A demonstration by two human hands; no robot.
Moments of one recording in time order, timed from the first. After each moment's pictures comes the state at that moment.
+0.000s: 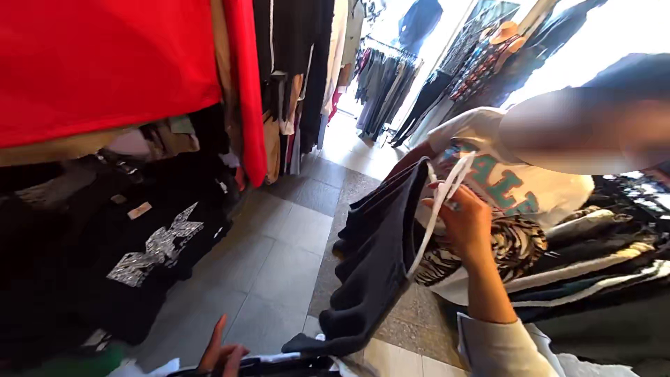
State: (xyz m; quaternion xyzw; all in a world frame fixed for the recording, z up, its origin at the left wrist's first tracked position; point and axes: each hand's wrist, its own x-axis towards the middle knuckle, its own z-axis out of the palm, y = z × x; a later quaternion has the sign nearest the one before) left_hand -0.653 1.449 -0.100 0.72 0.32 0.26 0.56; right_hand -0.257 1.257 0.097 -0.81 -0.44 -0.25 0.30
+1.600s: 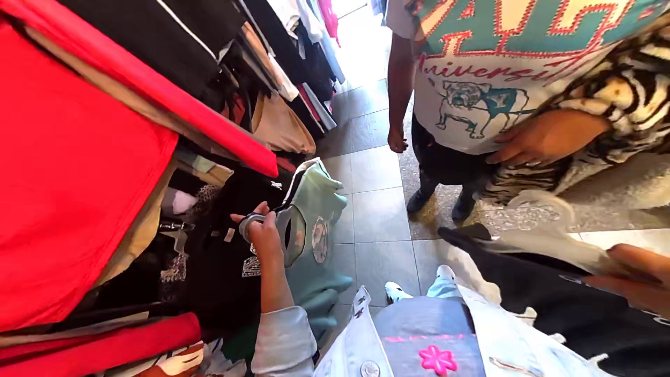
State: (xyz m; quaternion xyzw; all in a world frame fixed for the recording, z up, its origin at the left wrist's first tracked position) left_hand -0.489 1.566 -0.010 0.75 0.40 0.32 0.43; right_hand -0.398 1.039 -0.032 -0.92 -0.20 0.19 0.28
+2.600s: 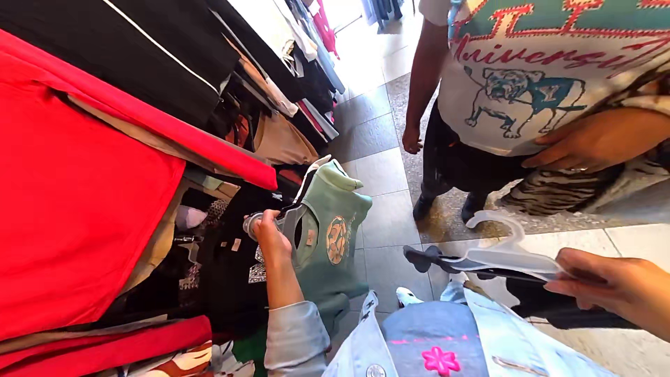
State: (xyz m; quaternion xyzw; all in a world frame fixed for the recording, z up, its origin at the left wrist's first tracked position) left_hand -0.454 1.512 0.019 0.66 0.43 0.38 0.49; right_hand -0.394 1.033 -0.074 -0.86 -0.27 0.19 0.39
